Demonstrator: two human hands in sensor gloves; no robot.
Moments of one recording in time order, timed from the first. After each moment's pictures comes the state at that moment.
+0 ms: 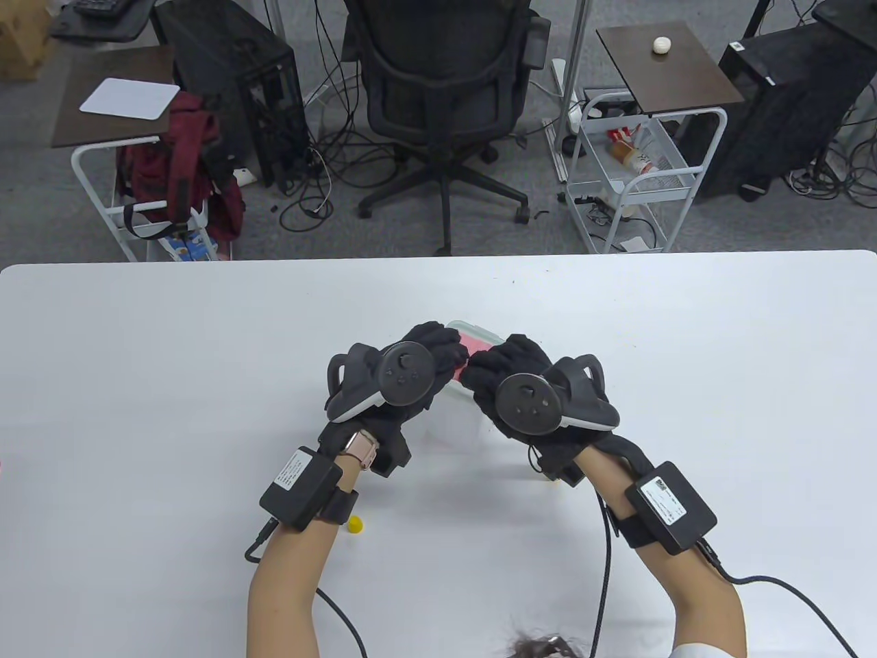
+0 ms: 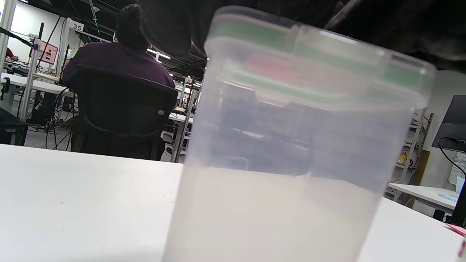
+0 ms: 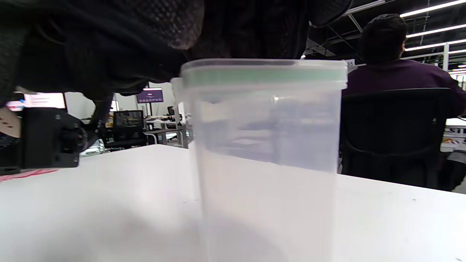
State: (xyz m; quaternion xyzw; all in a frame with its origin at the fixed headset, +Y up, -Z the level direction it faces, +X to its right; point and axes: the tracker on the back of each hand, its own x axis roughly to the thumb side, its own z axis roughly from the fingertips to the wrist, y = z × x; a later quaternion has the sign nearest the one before) left_hand -0.093 -0.630 -0.378 0.05 -0.23 0.14 0.96; right_hand 0.091 -0.615 -0.340 0.33 -0.08 0.93 0.09
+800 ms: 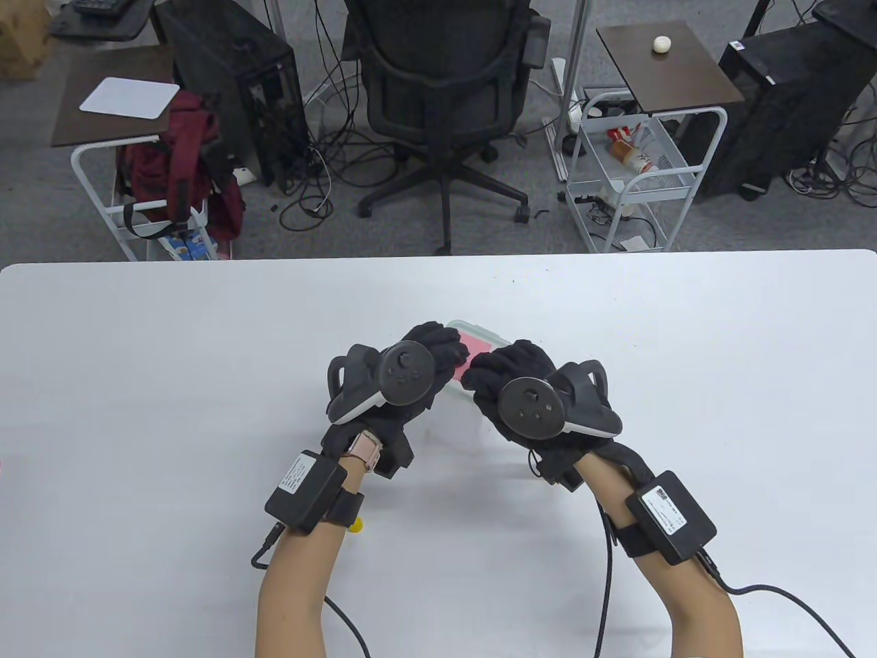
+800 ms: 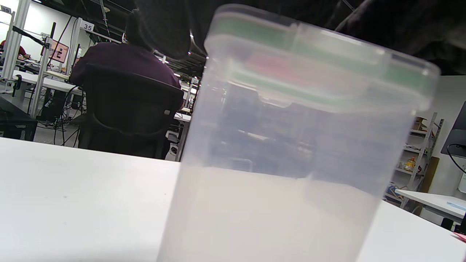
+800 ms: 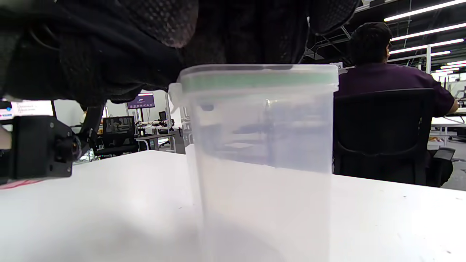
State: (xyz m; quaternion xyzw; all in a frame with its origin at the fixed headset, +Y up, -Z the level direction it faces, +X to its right) left_hand -0.093 -0.632 -0.377 0.05 -0.22 0.15 0.96; right_hand 0.094 -0.614 -0.338 0.30 -0.08 0.94 0.11
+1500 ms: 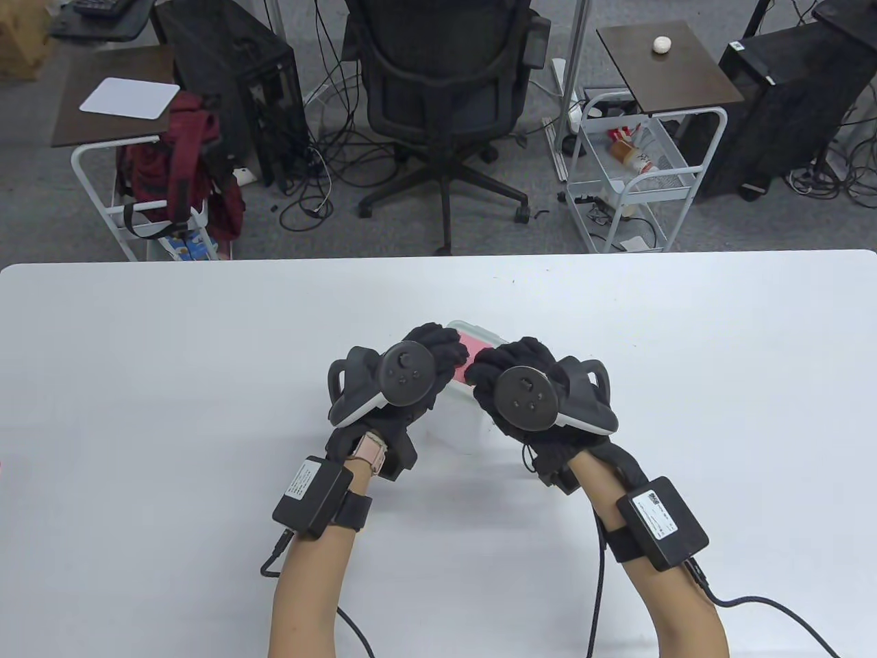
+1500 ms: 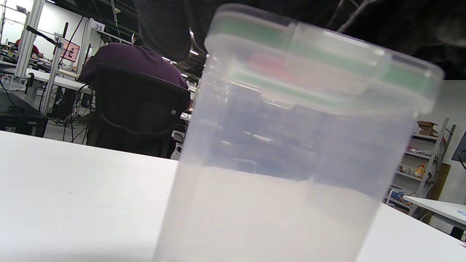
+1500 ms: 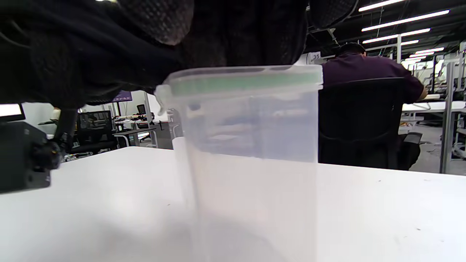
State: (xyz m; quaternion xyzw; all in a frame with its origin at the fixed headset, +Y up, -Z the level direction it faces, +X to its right) left_hand -0.092 -0.632 -0.376 0.05 -0.20 0.16 0.97; right_hand 0.093 -0.608 -0.341 0.27 -0.05 0.96 0.11
